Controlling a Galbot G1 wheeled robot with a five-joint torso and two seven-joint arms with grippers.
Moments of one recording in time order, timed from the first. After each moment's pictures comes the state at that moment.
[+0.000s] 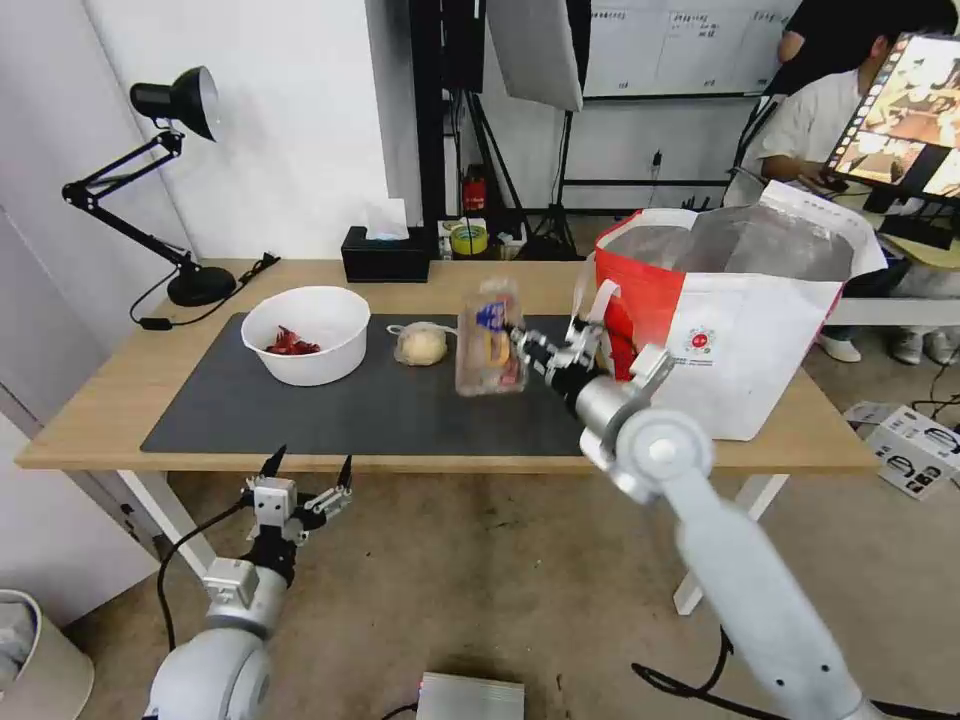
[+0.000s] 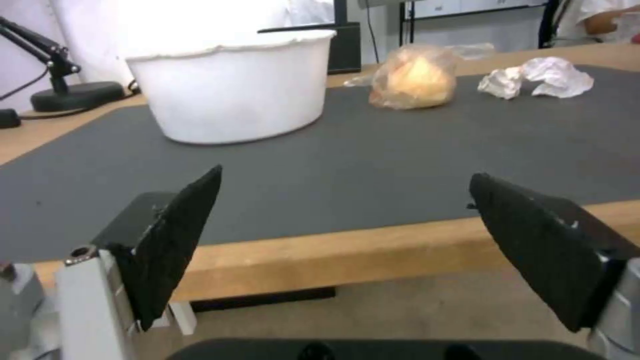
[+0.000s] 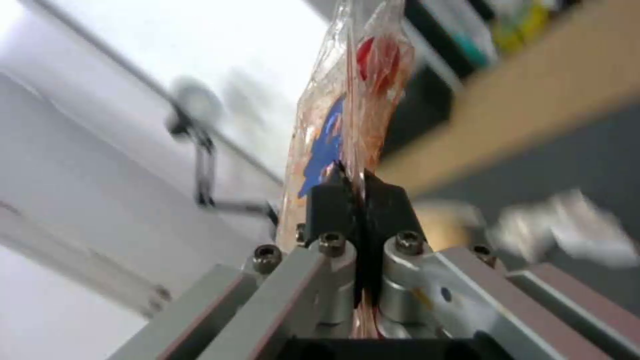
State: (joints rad) left arm 1.54 -1.27 -0.57 -2.00 -0.19 -0.03 -0.01; right arm -0.72 1.23 0.21 1.96 1.43 -0.37 0.44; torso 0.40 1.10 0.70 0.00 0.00
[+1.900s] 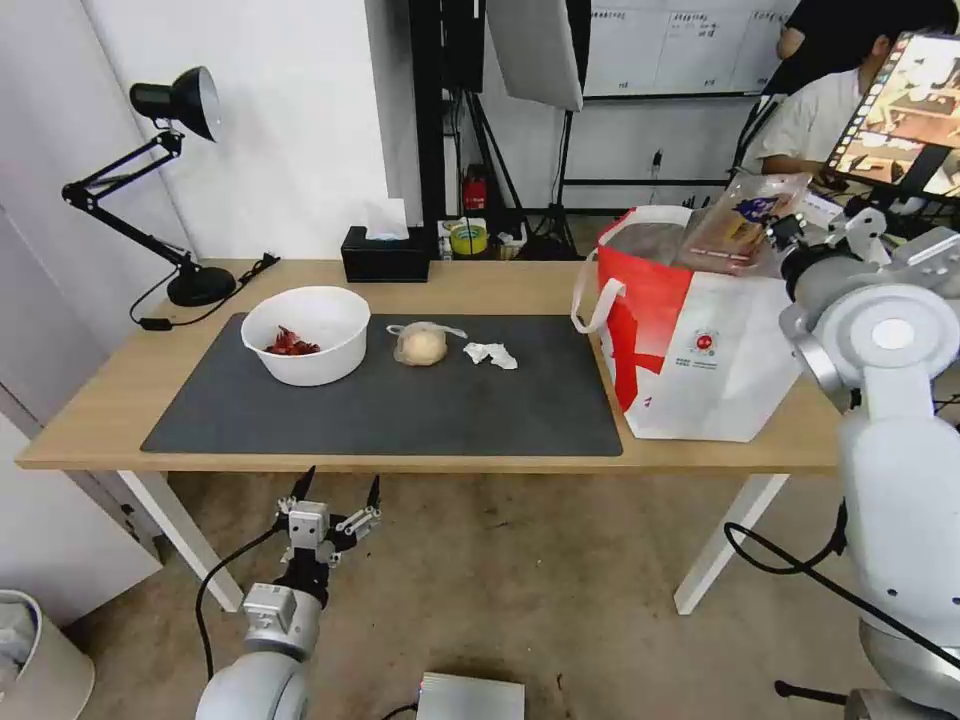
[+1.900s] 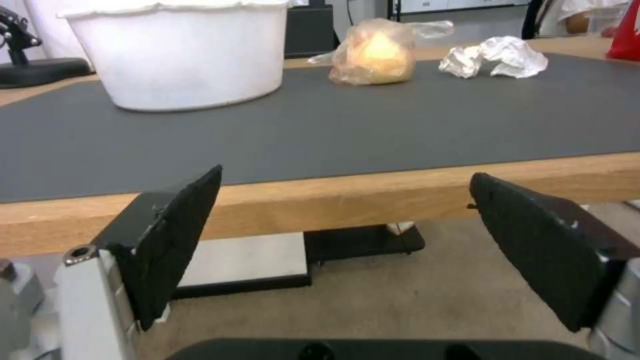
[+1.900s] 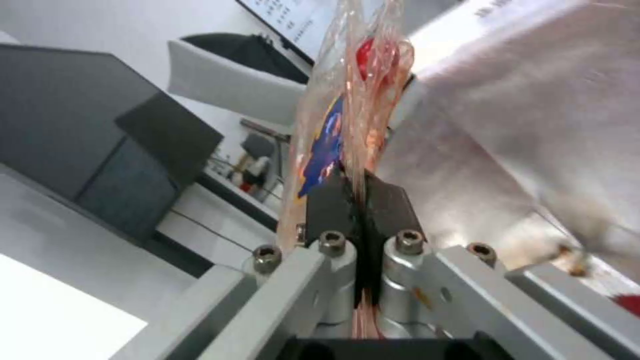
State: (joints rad) left arm 1.56 -1.35 -0.50 -1.97 -0.12 -0.08 -0.01; right arm -0.55 1.11 0.58 1.87 1.44 -0.35 0.81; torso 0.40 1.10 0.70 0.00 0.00
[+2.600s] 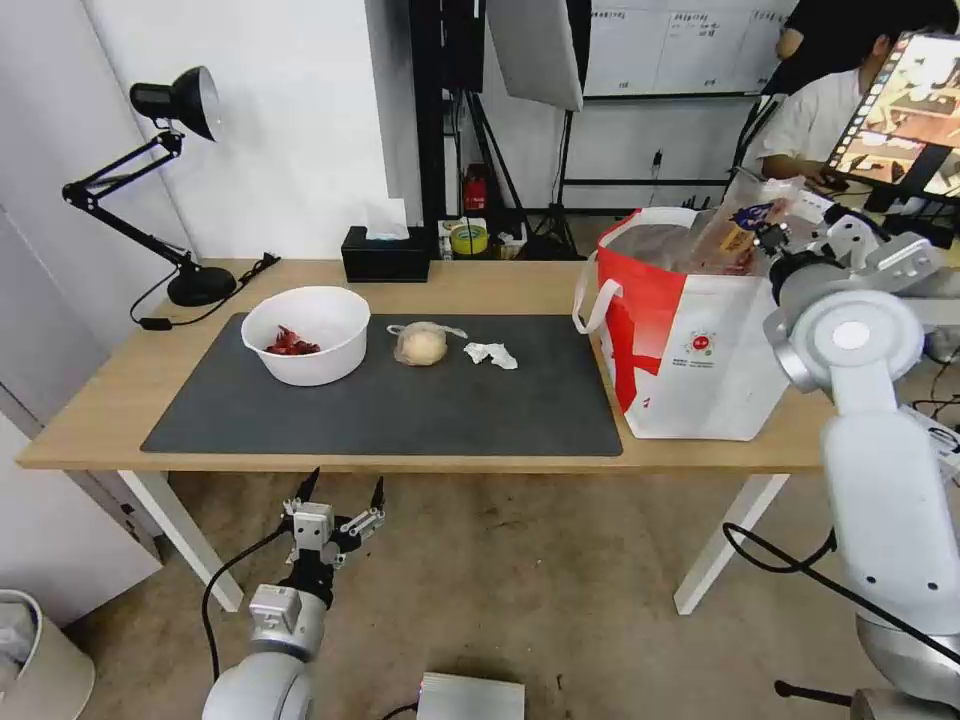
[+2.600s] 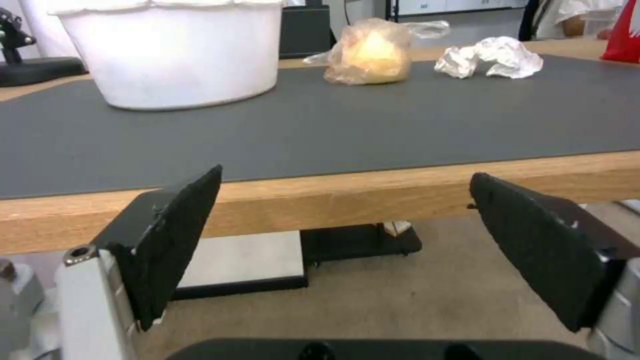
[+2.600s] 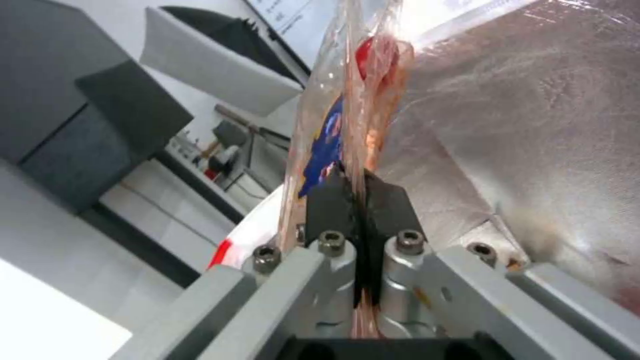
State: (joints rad) left arm 1.55 -1.36 -0.49 -1.96 -0.11 -0.09 -0.01; right arm -0.61 1.10 0.53 1.83 1.28 -0.36 0.71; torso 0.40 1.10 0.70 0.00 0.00
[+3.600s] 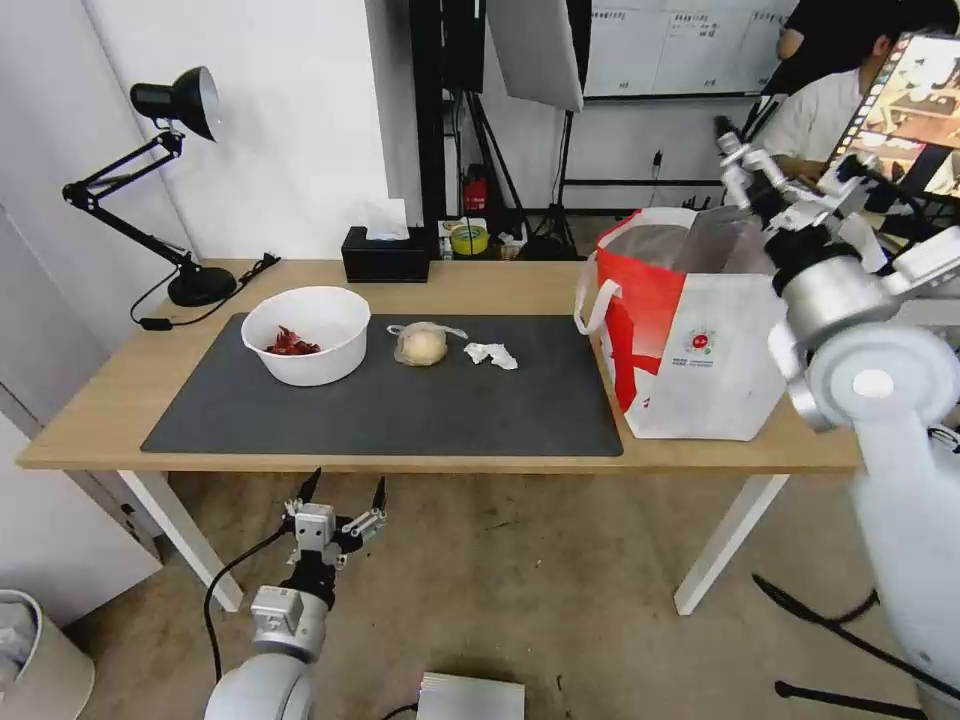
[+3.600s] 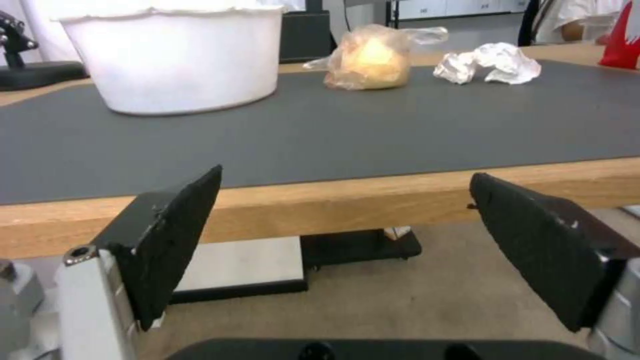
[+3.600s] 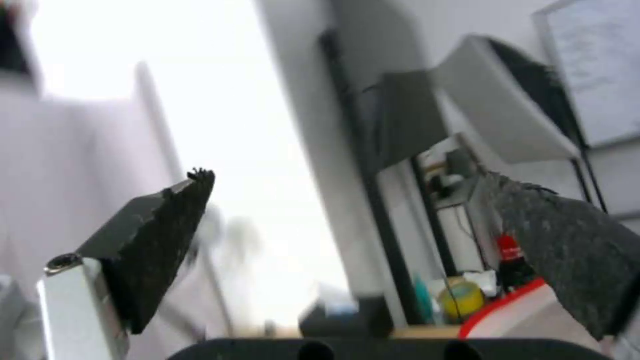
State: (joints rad) left arm 1.55 -1.36 -0.49 -1.96 -0.11 -0.10 -0.01; right arm -0.84 0.91 0.46 2.13 1.14 -0.21 0.09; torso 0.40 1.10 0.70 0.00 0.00
